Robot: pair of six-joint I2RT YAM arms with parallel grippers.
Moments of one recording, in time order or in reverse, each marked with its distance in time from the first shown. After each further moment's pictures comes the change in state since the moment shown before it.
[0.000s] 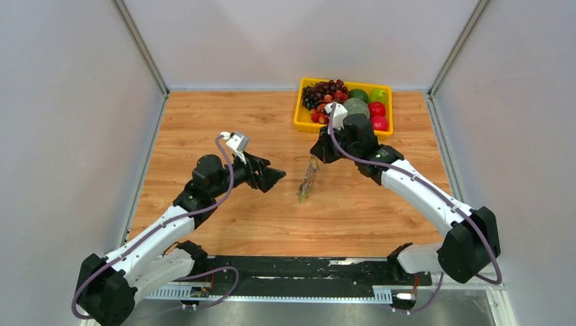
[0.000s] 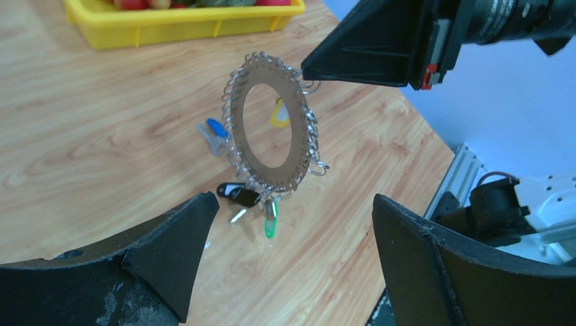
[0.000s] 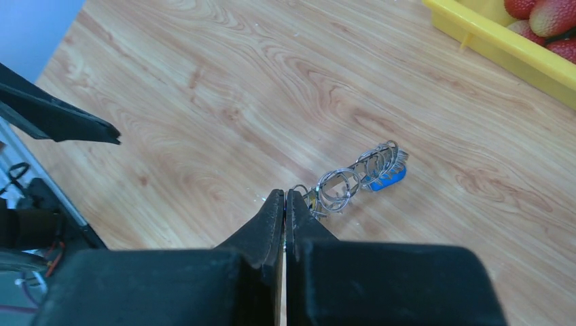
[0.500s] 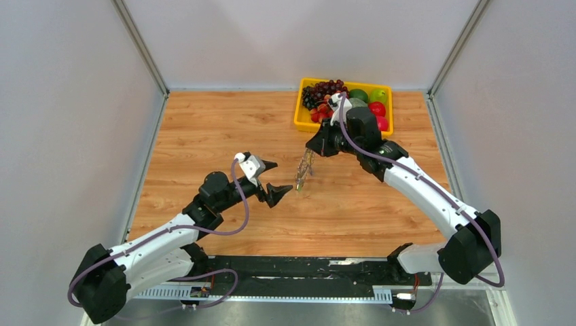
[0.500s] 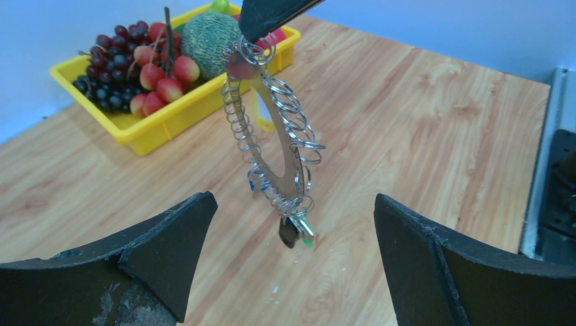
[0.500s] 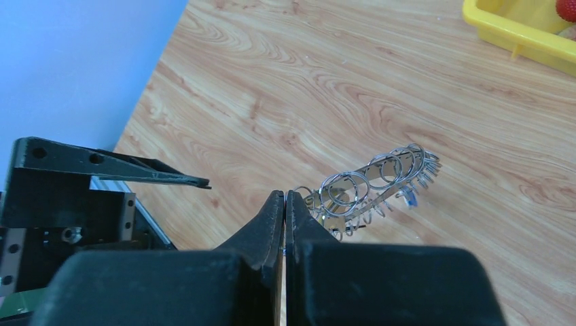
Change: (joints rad) left arm -0.187 0.000 -0.163 0.309 -0.101 0.432; right arm 0.000 -0.013 0.087 -0.025 -0.053 0.206
